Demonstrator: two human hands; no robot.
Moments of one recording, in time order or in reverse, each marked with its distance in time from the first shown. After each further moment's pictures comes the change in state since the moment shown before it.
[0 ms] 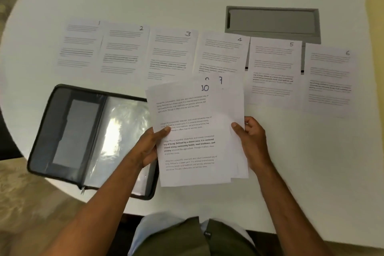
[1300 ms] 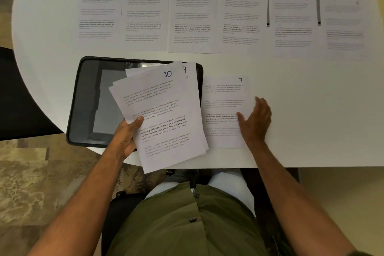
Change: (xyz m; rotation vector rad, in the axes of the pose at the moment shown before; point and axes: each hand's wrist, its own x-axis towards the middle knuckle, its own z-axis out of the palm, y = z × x) left_hand -0.101 -0.016 -0.234 0.032 0.205 0.047; right_hand -0.085 0.166 0.103 -0.934 0.426 -0.231
